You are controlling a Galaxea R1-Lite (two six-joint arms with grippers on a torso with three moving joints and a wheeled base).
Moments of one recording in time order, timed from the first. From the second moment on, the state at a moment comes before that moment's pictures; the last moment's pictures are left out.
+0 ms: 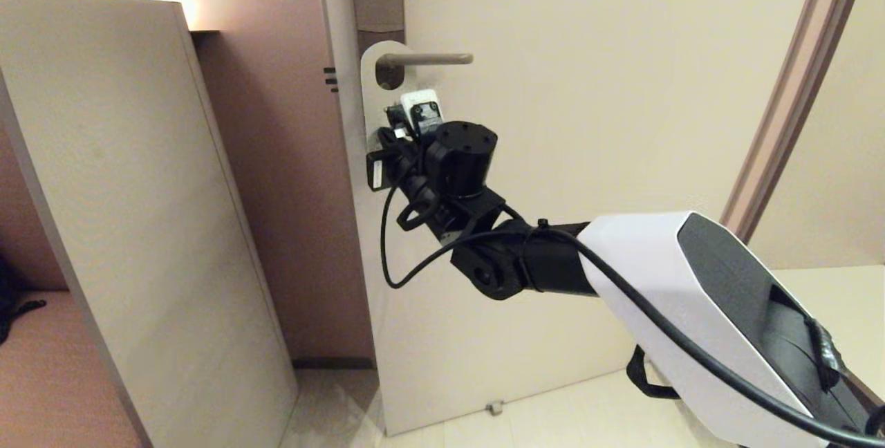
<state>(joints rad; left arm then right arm) 0.00 0.00 -0.02 0.05 -0.02 0.04 0.77 2.50 -1.99 -0.77 -0.22 -0.04</state>
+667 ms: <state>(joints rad) 0.00 0.00 -0.02 0.05 -0.02 0.04 0.78 2.38 -1.99 -0.77 -0.22 -0.04</state>
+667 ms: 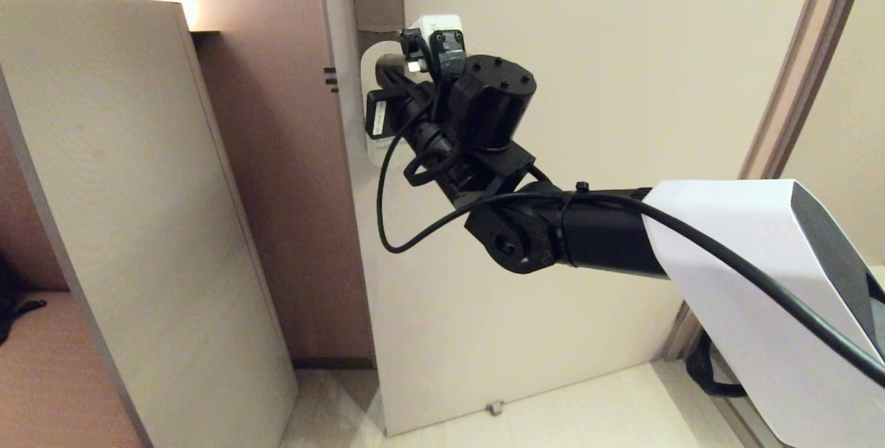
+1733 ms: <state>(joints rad) 0.00 0.00 -0.02 0.05 -0.02 0.04 0.78 2.53 -1.99 -0.82 -0.22 -0.04</state>
